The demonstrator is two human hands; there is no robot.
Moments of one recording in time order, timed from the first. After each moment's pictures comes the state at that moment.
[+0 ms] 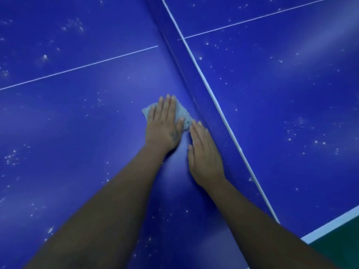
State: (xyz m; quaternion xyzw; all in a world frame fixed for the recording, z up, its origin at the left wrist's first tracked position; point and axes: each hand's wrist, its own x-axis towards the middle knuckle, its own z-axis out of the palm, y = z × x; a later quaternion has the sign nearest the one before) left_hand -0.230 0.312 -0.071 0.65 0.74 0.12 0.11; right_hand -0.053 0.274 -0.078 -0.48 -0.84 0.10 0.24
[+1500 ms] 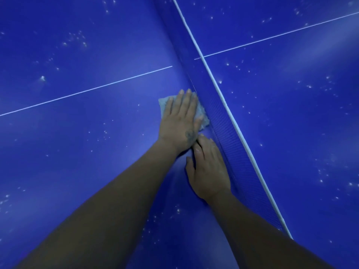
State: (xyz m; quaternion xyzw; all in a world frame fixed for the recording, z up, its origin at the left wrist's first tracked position) left_hand -0.278 0.427 -0.069 0.71 0.69 0.09 0.08; right_hand -0.121 0.349 -0.081 -0.50 -0.84 0.10 0.16
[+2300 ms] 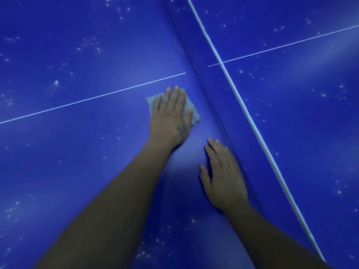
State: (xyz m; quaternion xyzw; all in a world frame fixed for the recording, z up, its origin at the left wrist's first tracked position) left_hand -0.340 0.438 -0.081 0.65 0.75 0.14 0.04; right_hand -0.120 0.349 -0.083 -0.50 -0.85 0.09 0.13
